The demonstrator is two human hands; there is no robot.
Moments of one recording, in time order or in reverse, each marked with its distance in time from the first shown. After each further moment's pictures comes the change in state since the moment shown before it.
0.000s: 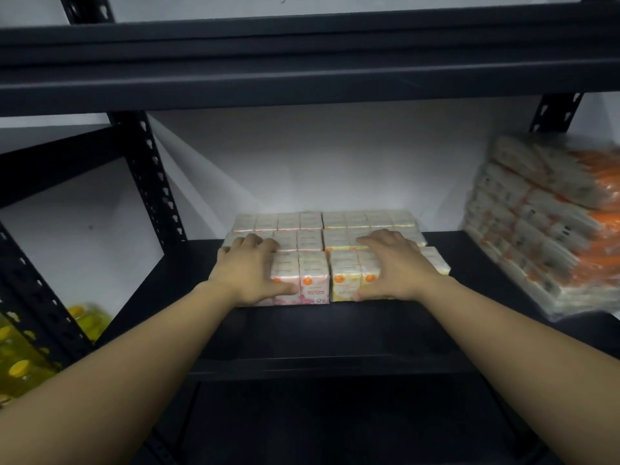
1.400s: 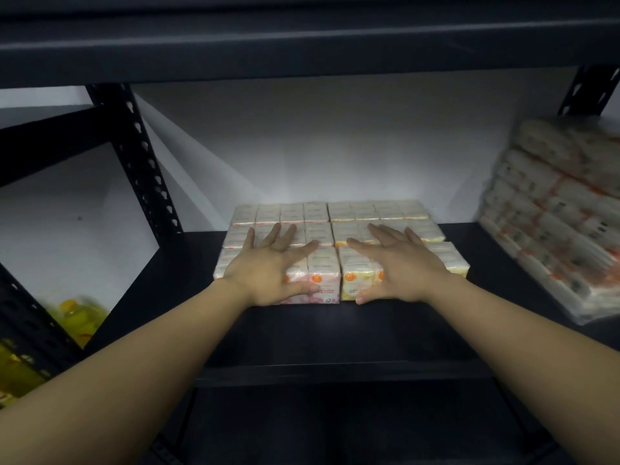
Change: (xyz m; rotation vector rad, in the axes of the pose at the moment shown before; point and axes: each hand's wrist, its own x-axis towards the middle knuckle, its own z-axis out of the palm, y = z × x) left_hand 0.031 0.000 0.030 0.098 -0.124 0.237; right_hand 0.017 -0.003 0.010 -0.154 -0.144 -0.048
